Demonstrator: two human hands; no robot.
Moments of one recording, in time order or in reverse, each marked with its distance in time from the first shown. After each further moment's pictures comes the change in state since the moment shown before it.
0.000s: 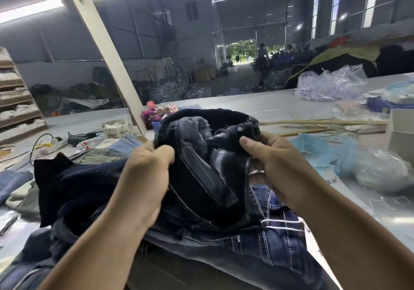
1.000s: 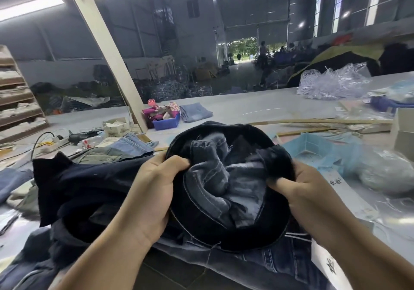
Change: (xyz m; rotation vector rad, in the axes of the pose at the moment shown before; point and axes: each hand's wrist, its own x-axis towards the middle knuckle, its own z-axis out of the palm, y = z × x) left_hand -0.001 -0.021 0.000 -0.192 -0.183 -0.065; right_hand -0.026 0.036 -0.029 -0.351 0.153 -0.051
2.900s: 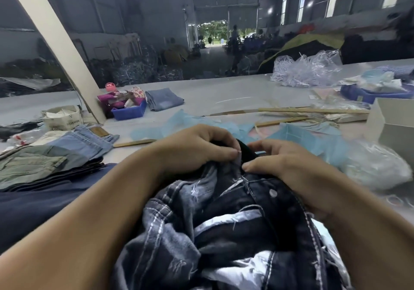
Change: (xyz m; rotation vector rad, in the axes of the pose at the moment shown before) left_hand 0.163 -0.025 0.047 0.637 -0.757 0.000; right_hand 0.092 -0.004 -0.004 0.060 -0.106 0.291
